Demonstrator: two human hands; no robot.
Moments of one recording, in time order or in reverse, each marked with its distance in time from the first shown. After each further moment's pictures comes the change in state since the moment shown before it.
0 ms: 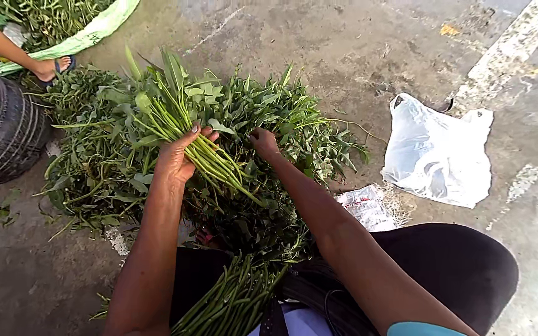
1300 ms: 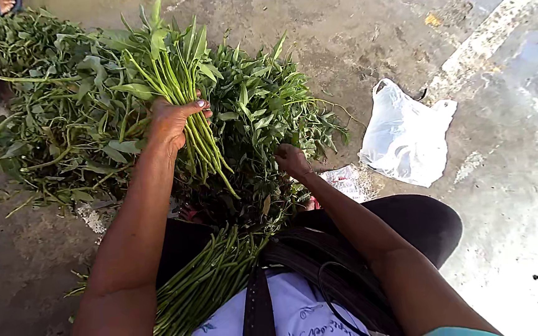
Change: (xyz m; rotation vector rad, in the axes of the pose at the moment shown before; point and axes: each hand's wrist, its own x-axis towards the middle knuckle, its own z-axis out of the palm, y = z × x) left_hand 0.001 -0.015 0.008 0.336 -0.004 0.068; right_hand -0.131 0.099 -0.048 -0.250 -0.066 -0.037
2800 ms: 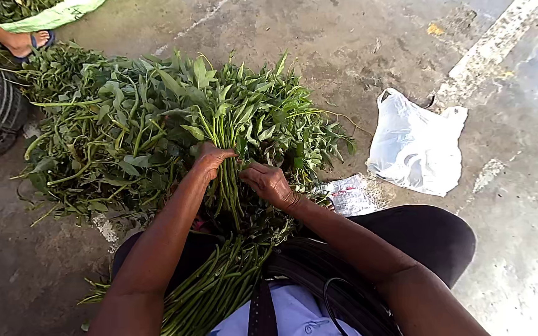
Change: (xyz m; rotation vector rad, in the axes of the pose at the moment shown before) left_hand -0.014 -0.057 0.031 0.313 -0.059 -0.292; right_hand -0.043 -0.097 0.022 0.016 0.406 -0.942
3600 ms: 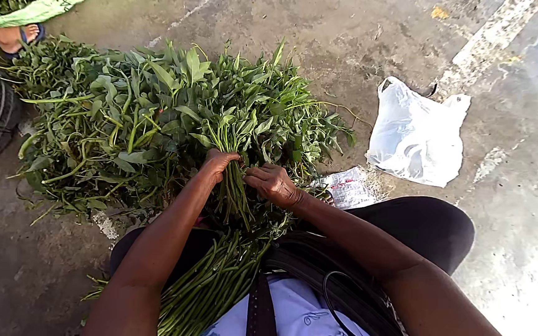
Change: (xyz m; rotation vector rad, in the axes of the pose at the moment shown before) left_hand 0.011 -0.031 0.017 -0.004 -0.018 -0.174; right_hand -0.021 0.010 -0.007 -0.121 -0.020 -0.198
